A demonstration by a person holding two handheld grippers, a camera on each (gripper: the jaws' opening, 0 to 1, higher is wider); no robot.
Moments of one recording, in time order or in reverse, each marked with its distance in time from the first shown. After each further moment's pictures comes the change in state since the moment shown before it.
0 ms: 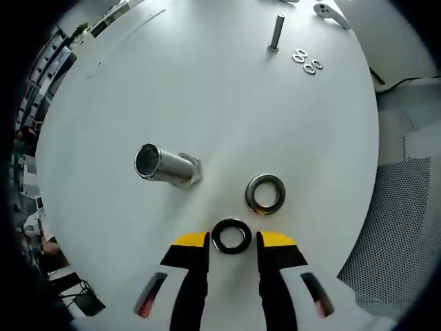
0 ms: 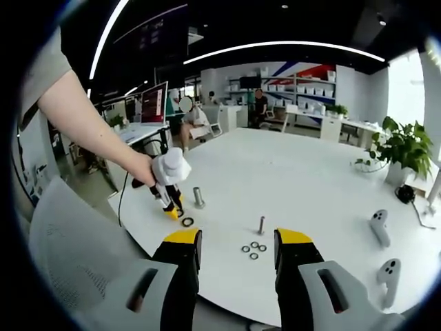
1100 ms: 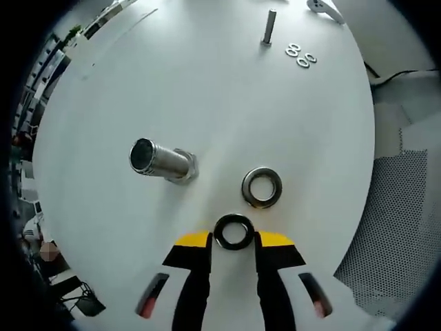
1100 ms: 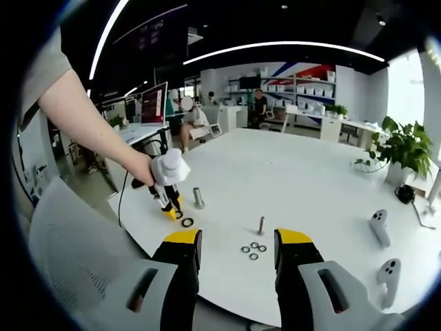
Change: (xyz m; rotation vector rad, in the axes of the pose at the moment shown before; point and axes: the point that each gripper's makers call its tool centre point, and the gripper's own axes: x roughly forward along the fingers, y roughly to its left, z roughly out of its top) left arm 0.000 0.001 -0.005 0.017 0.016 -0.029; right arm 0.000 0.000 0.001 0.000 -0.003 0.000
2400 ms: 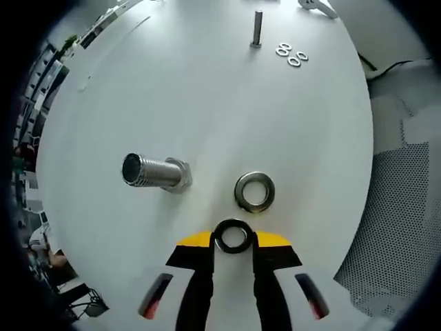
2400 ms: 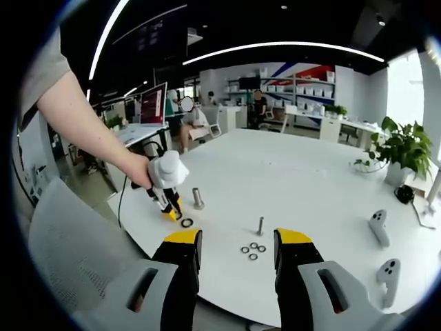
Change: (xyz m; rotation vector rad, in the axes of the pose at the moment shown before) left arm -0.002 -0.006 0.006 0.071 -0.009 0.038; right arm -0.001 -0.001 0.001 0.001 -0.004 -0.003
